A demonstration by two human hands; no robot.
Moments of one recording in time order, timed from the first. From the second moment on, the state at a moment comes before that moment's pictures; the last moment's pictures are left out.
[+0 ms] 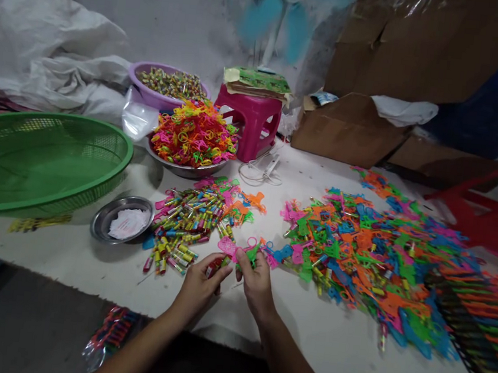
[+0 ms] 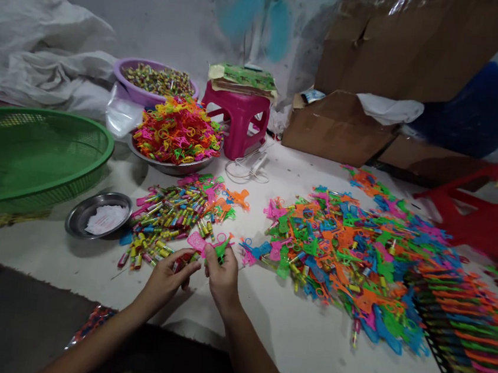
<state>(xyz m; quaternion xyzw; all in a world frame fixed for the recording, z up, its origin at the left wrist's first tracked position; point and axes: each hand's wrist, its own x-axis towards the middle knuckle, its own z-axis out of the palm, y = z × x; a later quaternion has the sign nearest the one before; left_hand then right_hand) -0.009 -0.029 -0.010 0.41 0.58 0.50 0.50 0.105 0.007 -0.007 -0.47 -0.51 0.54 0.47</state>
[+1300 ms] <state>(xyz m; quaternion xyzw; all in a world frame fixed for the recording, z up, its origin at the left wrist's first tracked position) -0.031 -0.002 -0.031 0.19 0.55 0.53 0.62 0.111 0.069 -0.026 -0.53 -0.80 0.09 0.25</state>
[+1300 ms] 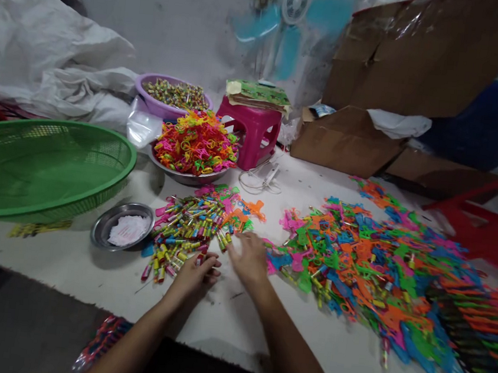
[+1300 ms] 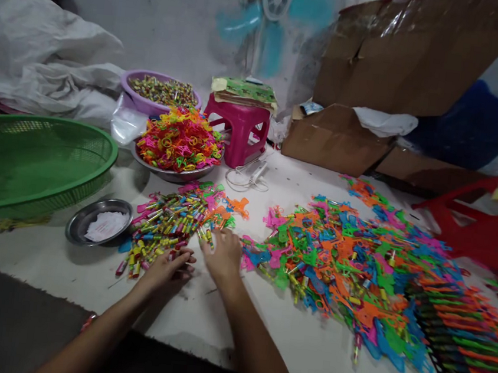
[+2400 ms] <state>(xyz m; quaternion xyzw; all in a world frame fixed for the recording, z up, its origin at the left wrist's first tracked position) -0.038 -0.008 -0.049 0.00 0.41 0.55 0.73 0.105 0.080 -0.020 -0.42 -0.83 0.28 0.24</state>
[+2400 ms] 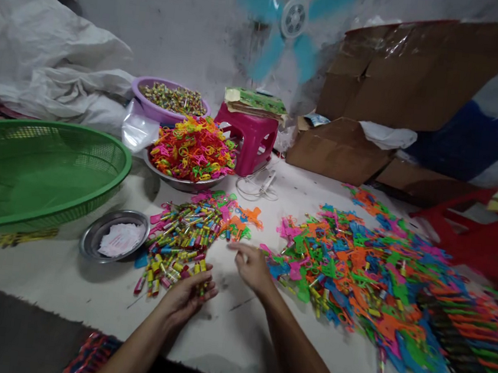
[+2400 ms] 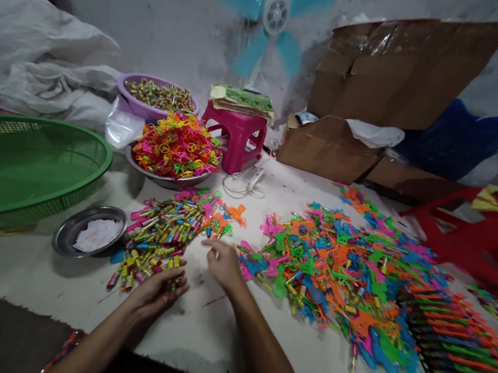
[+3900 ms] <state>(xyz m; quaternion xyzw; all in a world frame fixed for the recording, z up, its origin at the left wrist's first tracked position) -0.025 -0.030 -0.001 0.33 0.51 0.52 0.60 0.102 0.029 -0.013 -0.42 -0.47 0.60 0.50</state>
